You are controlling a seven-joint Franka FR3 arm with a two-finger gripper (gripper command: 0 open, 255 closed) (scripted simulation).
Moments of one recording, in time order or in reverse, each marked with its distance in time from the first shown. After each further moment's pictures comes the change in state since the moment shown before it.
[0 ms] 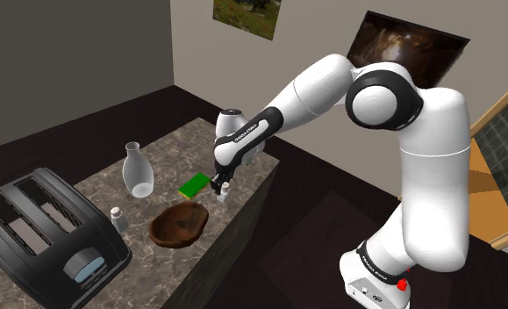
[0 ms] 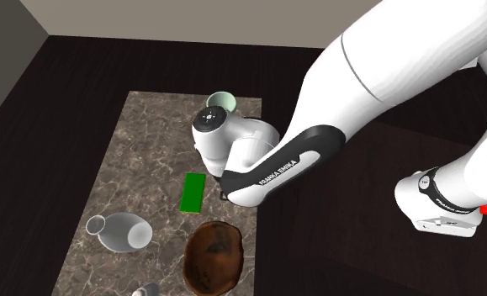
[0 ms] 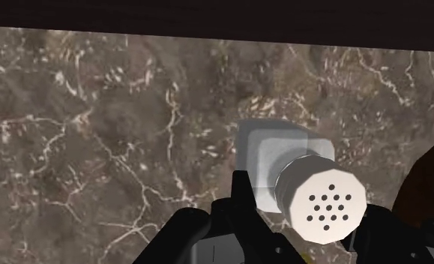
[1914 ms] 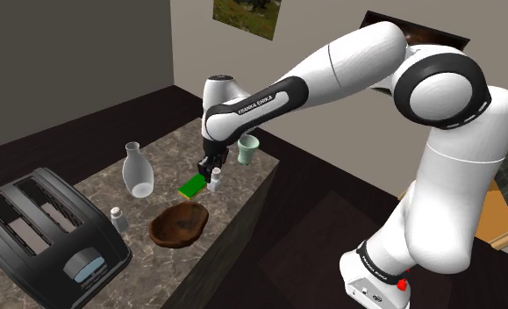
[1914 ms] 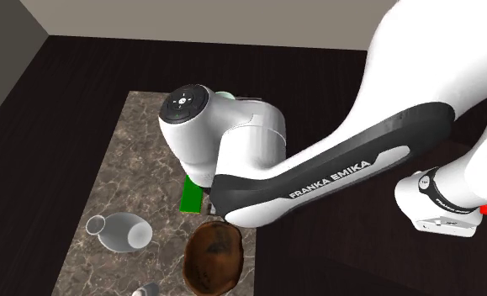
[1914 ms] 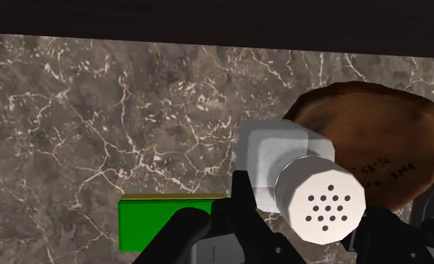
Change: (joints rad) arm 0.076 -0.234 0.030 0.018 -0.017 -0.240 0.140
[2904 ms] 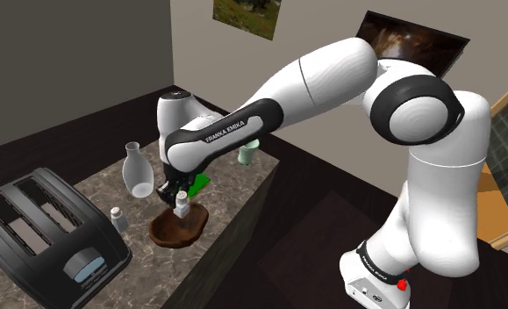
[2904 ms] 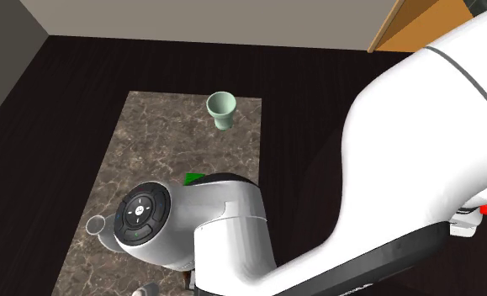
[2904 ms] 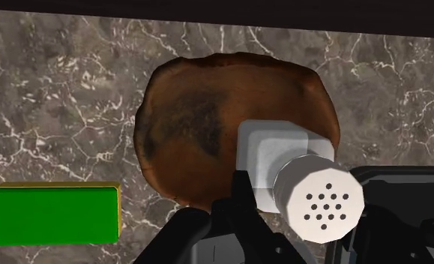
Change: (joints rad) arm 0.164 0.150 0.052 0.187 -0.032 -0.013 0.229
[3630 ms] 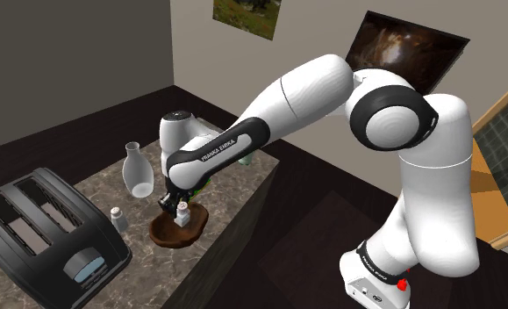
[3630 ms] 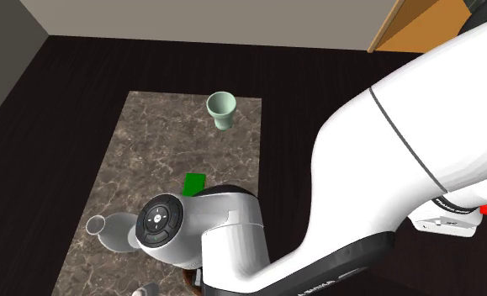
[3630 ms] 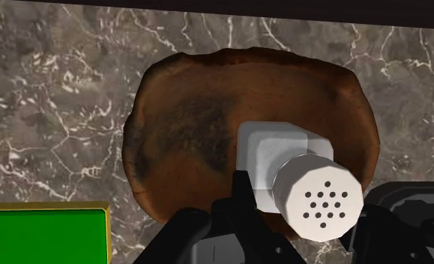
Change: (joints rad) arm 0.004 0.097 -0.005 -0.003 -0.004 0.099 -0.009
